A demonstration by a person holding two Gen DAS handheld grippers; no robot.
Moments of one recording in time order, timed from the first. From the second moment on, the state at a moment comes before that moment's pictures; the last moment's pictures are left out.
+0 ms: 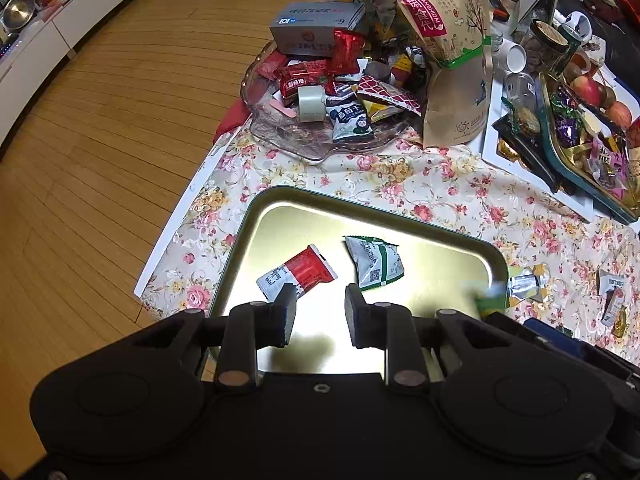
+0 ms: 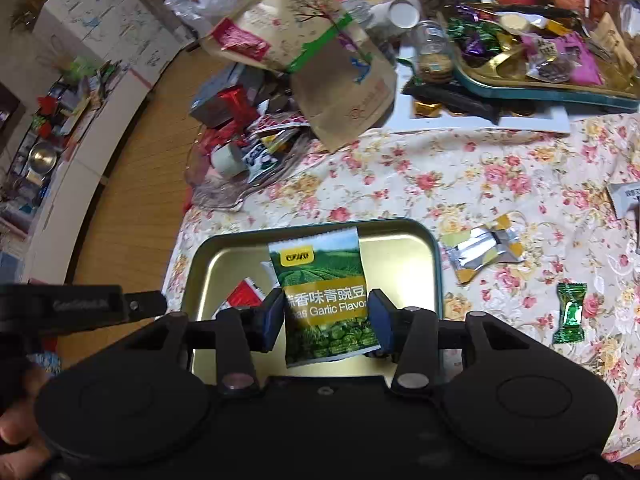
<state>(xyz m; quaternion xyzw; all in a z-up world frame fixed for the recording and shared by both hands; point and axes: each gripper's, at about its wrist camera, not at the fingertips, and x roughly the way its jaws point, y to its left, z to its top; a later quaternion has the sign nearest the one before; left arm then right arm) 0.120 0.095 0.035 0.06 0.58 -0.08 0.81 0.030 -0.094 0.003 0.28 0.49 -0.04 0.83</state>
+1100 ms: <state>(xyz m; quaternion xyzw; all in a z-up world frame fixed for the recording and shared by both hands) 0.115 0.081 0.029 0.07 0.60 -0.11 0.79 0.035 -0.107 -0.009 0.28 0.52 -0.10 0.80</state>
